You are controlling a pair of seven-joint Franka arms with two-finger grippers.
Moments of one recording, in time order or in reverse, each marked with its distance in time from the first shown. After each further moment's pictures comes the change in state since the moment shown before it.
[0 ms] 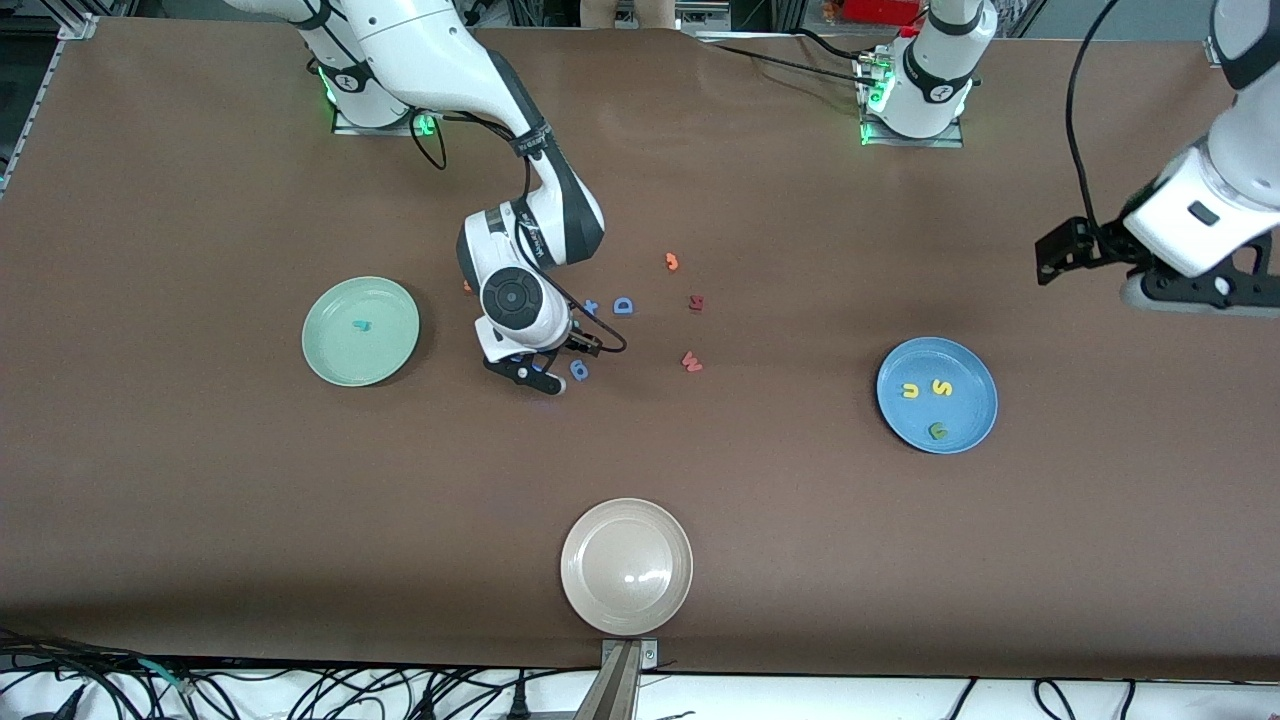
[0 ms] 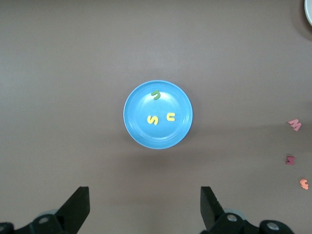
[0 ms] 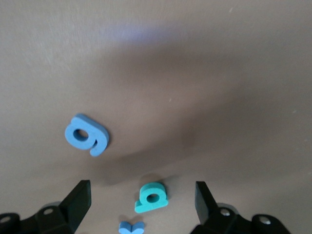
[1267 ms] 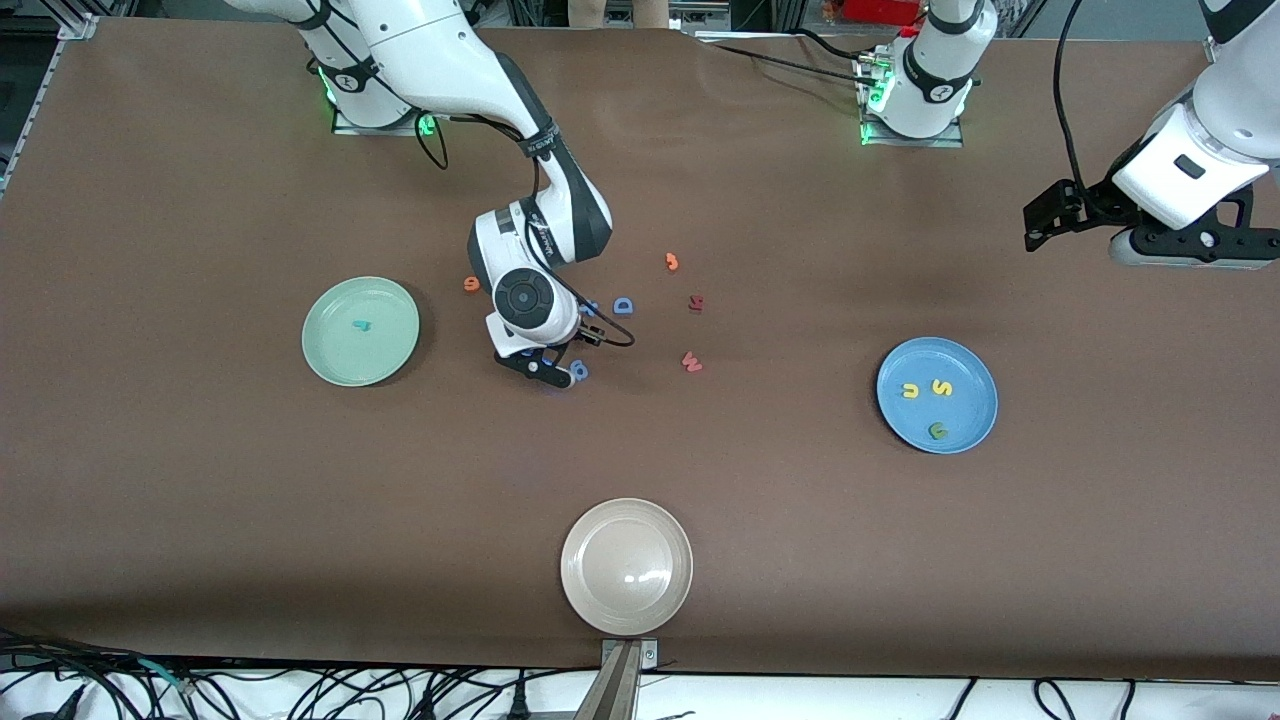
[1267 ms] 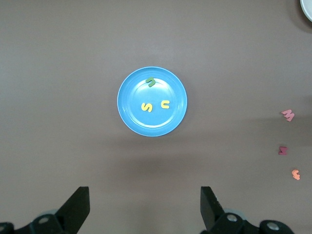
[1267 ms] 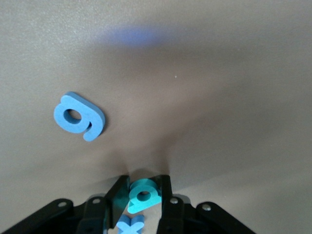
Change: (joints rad) left arm -0.127 -0.085 0.136 -0.106 -0.037 0.019 -0.008; right arm 0.001 0.009 0.016 -0.003 0.009 -0.011 0.001
